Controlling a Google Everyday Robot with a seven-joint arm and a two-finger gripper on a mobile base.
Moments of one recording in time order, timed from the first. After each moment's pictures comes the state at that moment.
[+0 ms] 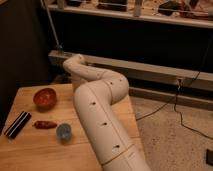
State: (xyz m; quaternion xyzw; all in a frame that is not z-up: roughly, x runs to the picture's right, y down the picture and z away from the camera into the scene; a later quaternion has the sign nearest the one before) arm -0.166 -0.032 1.023 -0.19 0.17 0.61 0.75
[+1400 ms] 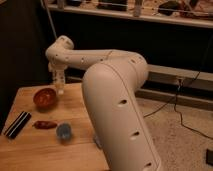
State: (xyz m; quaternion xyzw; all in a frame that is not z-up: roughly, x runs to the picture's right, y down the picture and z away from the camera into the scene) arm -0.312 -0.114 0.836 -0.16 -0.11 0.59 0.78
